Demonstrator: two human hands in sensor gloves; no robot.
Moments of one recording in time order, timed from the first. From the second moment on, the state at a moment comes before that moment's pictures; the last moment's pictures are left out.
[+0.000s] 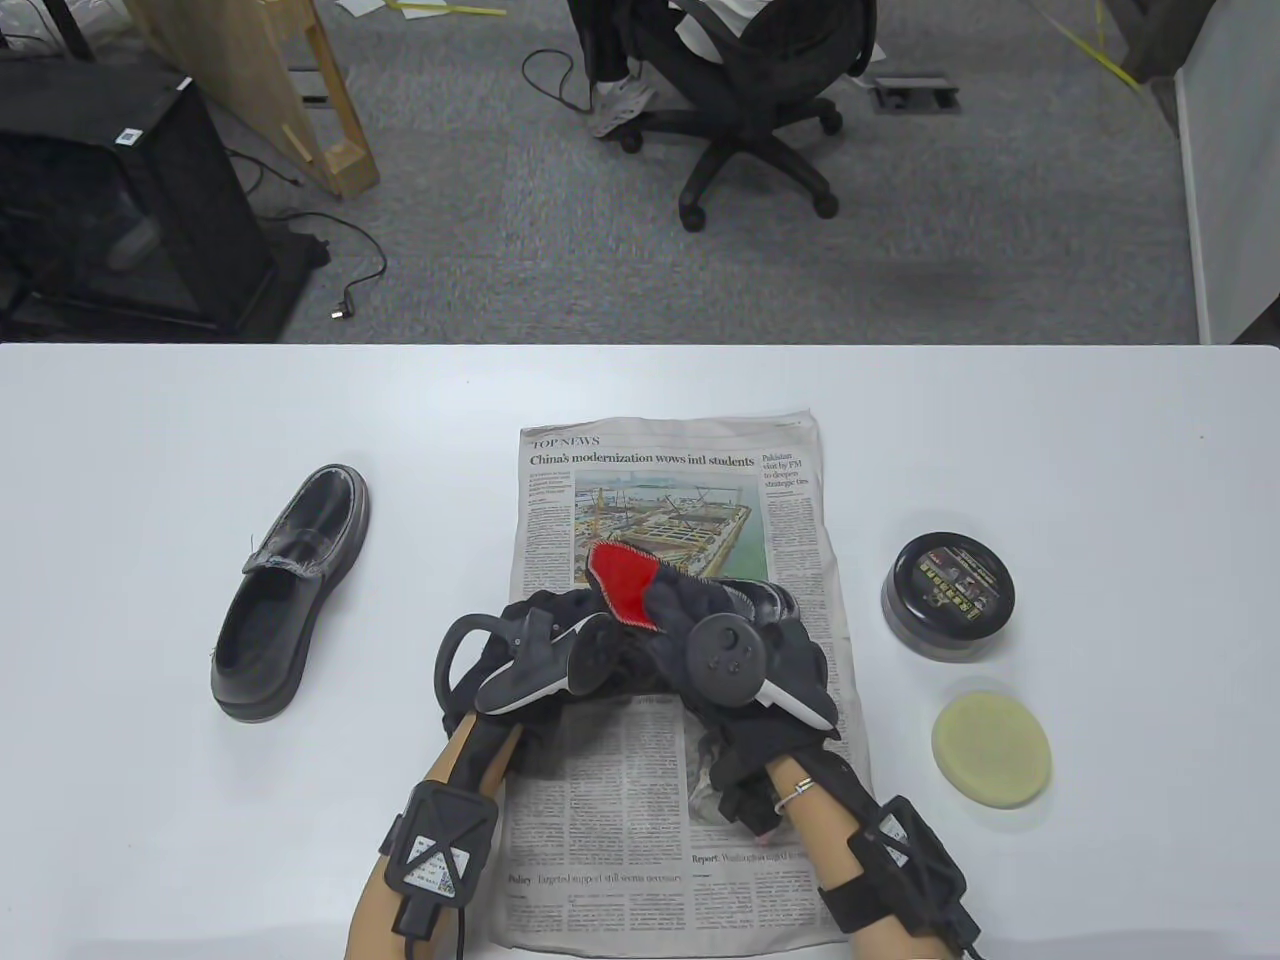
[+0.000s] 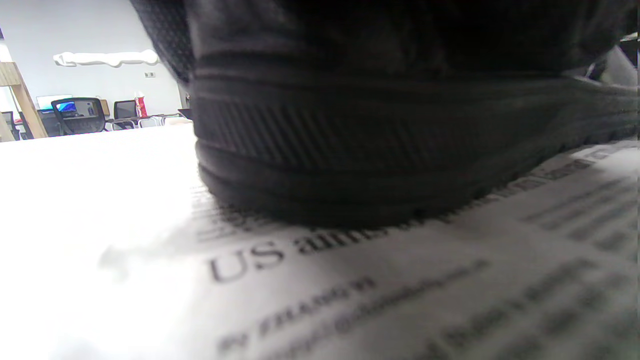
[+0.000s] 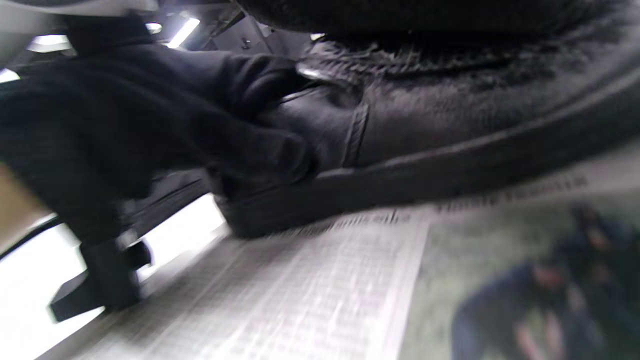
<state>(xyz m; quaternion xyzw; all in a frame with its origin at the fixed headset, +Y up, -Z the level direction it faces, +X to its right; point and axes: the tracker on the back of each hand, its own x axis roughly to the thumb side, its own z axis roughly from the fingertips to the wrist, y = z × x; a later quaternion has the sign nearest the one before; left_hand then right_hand) -0.108 -0.754 -0.307 -0.03 -0.16 -0.04 0.99 0.068 -0.733 -0.299 0.16 0.08 0.96 0.19</state>
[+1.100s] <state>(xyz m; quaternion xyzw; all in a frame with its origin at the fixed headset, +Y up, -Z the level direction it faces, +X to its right) -0.108 -0.755 -0.305 -0.01 -0.15 -0.04 0.99 0.075 -0.742 -0.309 0.14 0.11 0.96 0.20</state>
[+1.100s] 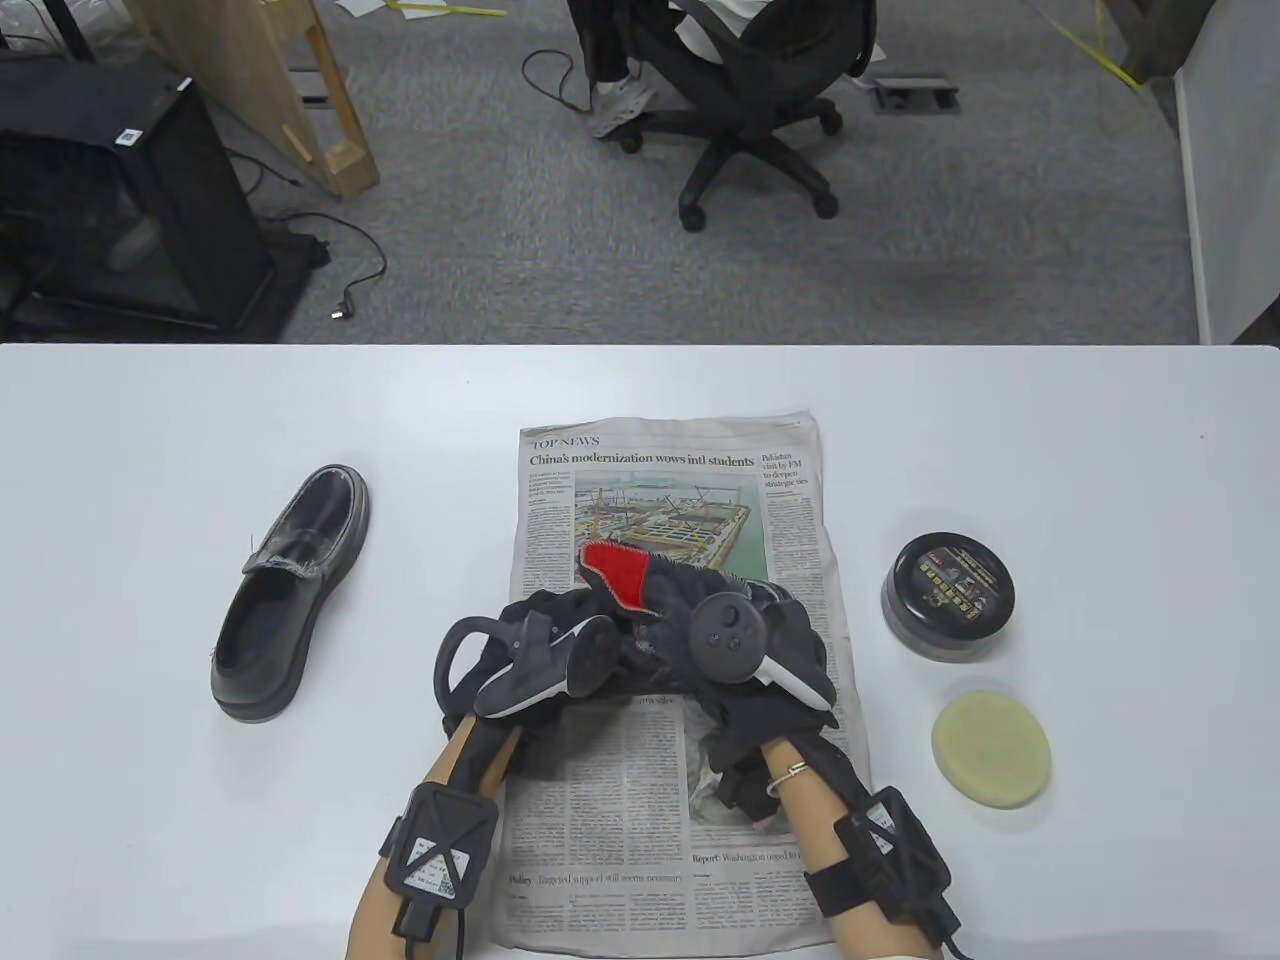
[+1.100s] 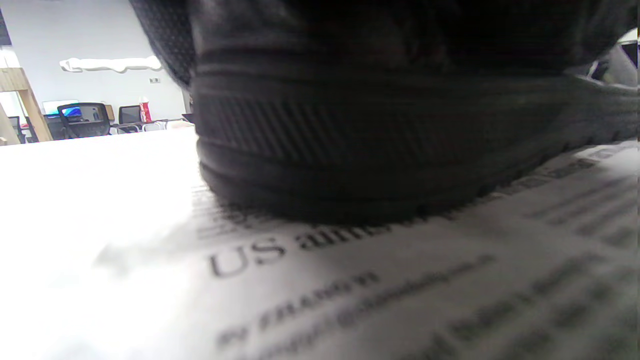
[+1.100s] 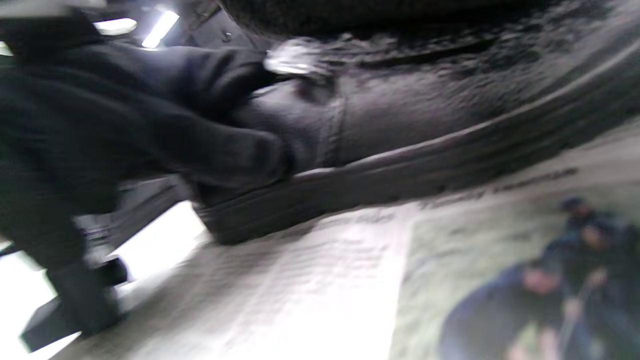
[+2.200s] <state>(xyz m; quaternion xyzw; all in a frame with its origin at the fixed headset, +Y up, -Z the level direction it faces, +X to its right) -0.164 -0.712 -0.252 0.01 -0.17 0.08 0.98 0.395 -0.749 -0.227 -0.33 0.04 0.94 0.01</state>
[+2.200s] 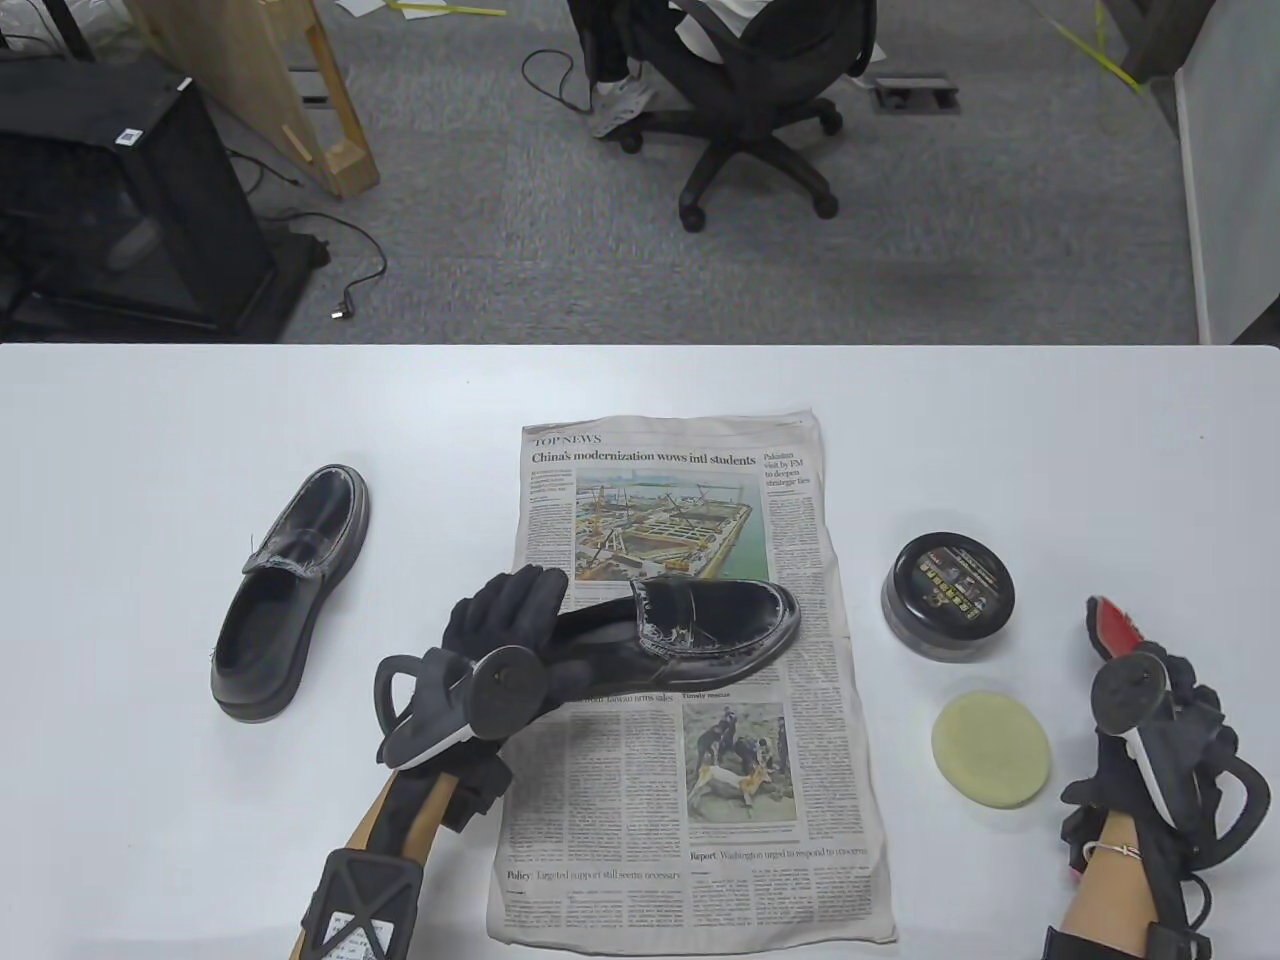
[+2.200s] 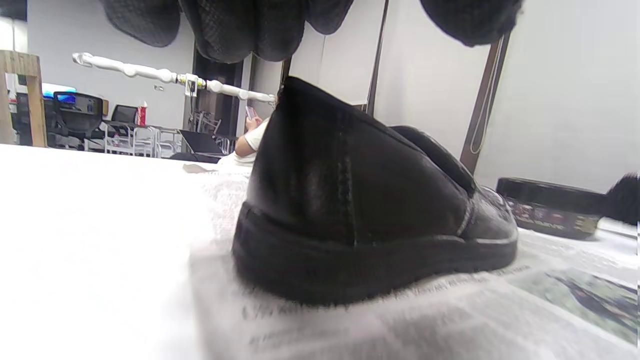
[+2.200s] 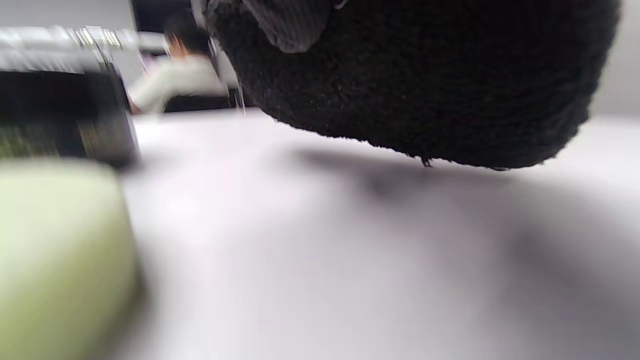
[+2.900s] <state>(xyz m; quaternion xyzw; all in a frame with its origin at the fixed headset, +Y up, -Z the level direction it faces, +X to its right) -0.188 -0.732 -0.249 -0.03 -0.16 0.08 0.98 0.259 -0.747 -0.355 -0.19 0.15 0.97 0.03</state>
